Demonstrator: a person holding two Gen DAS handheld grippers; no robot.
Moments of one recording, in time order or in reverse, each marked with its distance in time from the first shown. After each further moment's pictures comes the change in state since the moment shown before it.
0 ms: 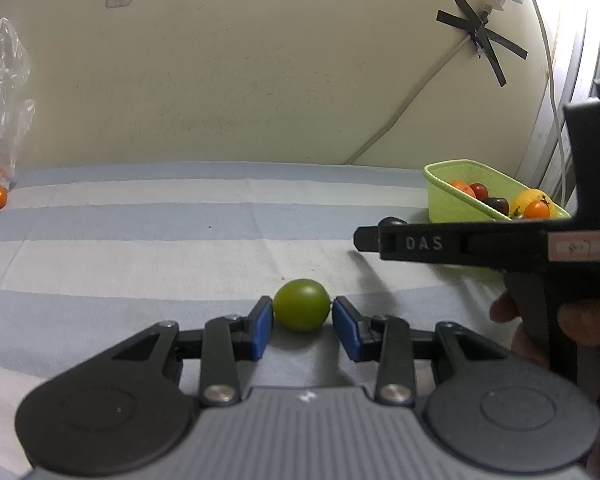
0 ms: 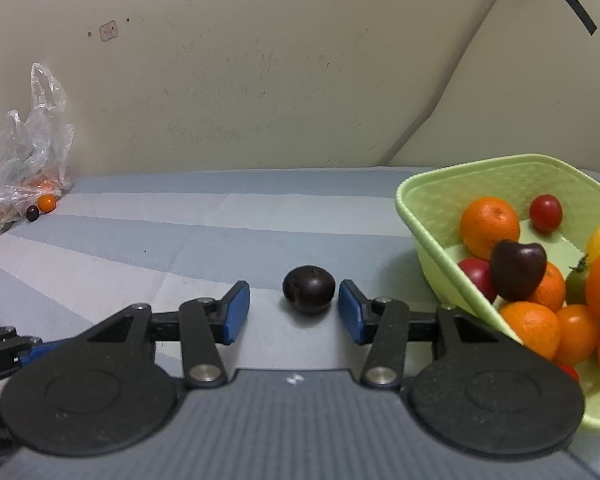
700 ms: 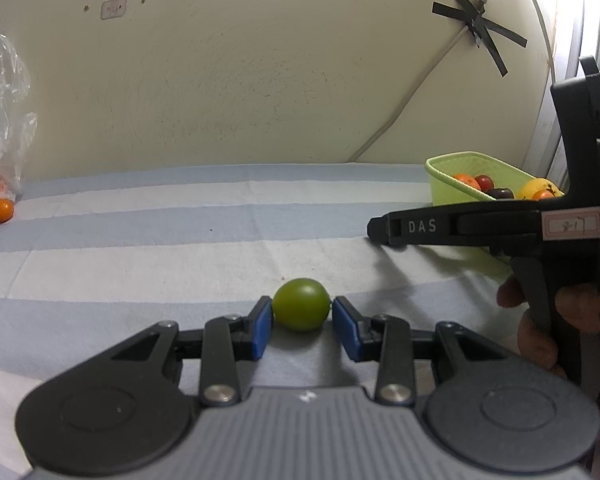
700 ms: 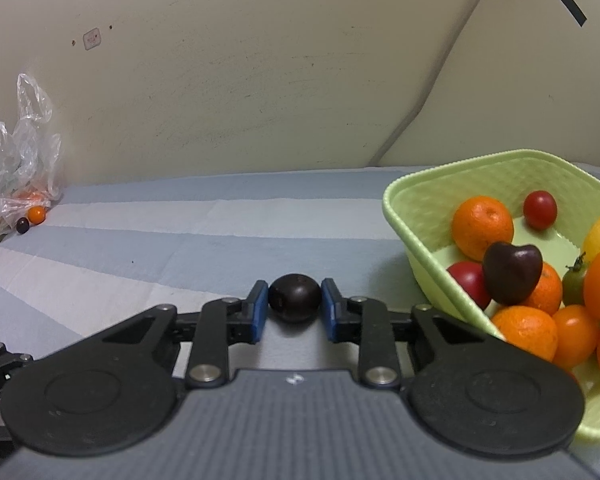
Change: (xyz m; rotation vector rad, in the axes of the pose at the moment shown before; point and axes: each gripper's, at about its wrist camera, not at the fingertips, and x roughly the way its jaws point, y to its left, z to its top) left arm 0.003 -0.009 -0.001 0.032 -0.001 0.043; right arm 0.000 -0.005 0.001 0.033 -0.005 -0.022
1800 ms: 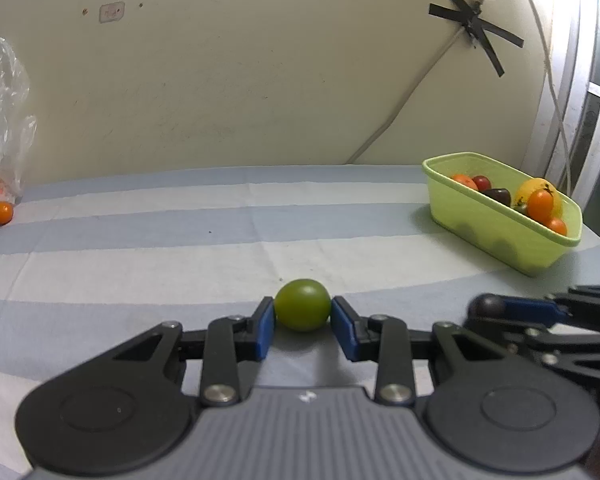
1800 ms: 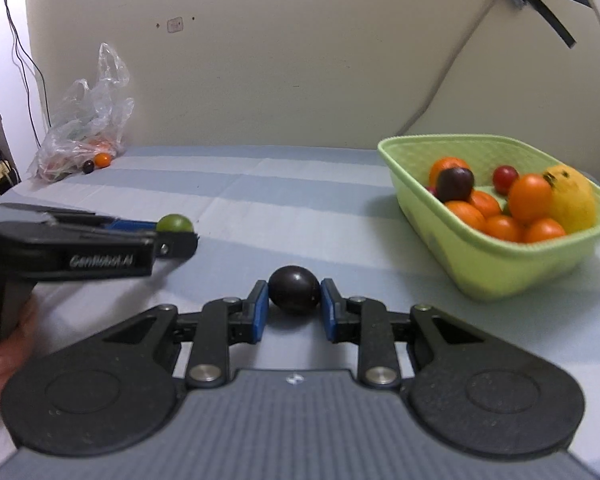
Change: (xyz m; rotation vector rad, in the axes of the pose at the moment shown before) left arm -0.005 -0.002 -0.002 0.015 -0.010 -0.004; right arm -0.090 -0.023 -0.058 -0.126 -0.022 0.106
